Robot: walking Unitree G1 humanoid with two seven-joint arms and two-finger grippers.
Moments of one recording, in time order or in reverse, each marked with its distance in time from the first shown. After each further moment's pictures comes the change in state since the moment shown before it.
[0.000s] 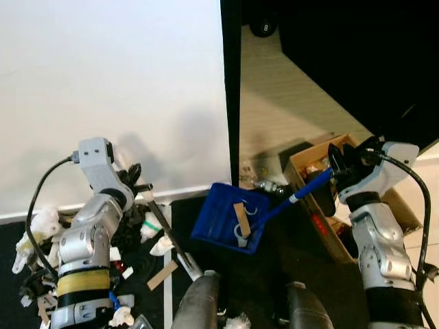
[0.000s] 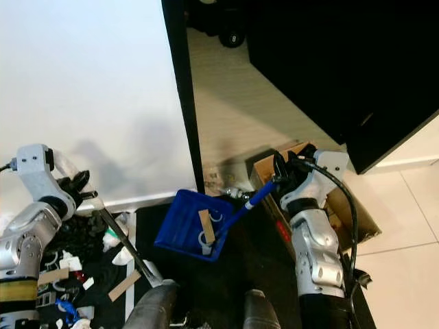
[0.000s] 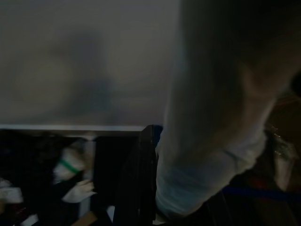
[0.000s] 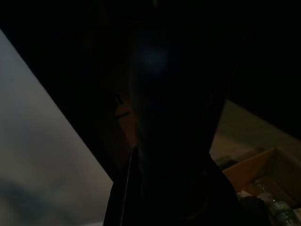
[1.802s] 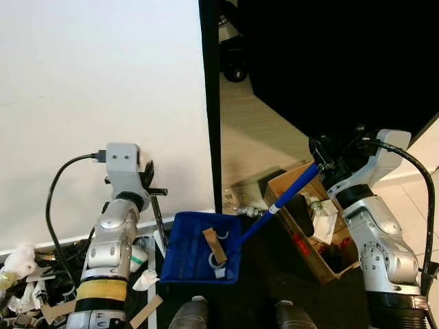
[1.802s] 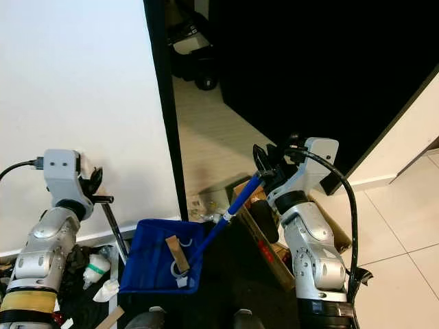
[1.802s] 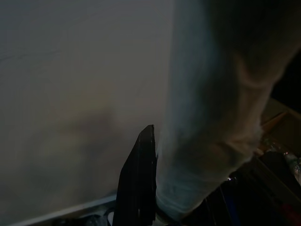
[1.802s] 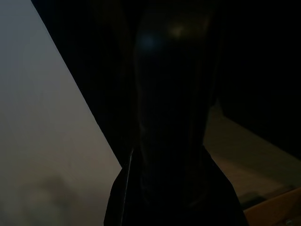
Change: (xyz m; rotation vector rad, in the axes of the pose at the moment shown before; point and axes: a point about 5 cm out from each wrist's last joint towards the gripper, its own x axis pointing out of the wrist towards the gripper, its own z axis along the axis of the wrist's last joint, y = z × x) left arm 0.008 -0.025 -0.013 0.295 -0.145 -0.008; right arm 0.006 0.028 0.020 0.111 0.025 0.150
